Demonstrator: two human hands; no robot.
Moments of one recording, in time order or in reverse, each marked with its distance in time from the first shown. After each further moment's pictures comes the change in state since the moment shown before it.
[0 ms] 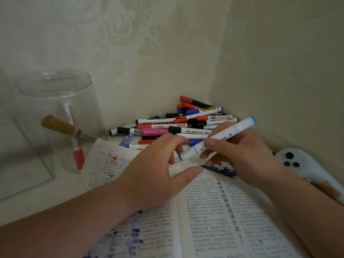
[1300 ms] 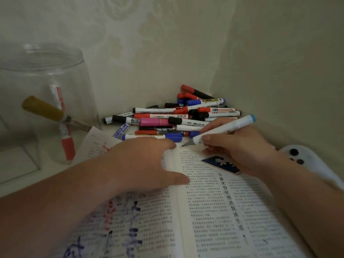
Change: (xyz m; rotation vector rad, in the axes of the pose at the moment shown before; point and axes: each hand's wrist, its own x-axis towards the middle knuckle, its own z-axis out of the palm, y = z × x) left_hand 0.013 -0.004 -0.025 0.384 -0.512 -0.348; right_hand 0.025 0.011 0.000 -0.164 -0.025 0.094
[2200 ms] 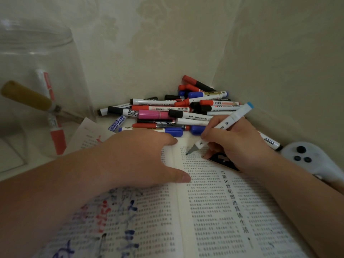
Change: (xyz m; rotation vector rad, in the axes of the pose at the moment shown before) left_hand 0.010 -0.002 -0.002 0.049 -0.050 -0.029; right_hand 0.007 0.008 0.011 -0.093 0.043 -0.001
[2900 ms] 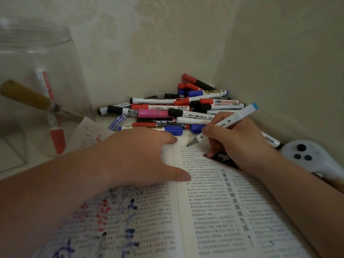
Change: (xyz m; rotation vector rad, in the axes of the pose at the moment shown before) left_hand -0.001 0.000 -0.001 -0.005 -0.015 0.002; right_hand -0.001 0.002 -0.002 -0.065 0.077 0.002
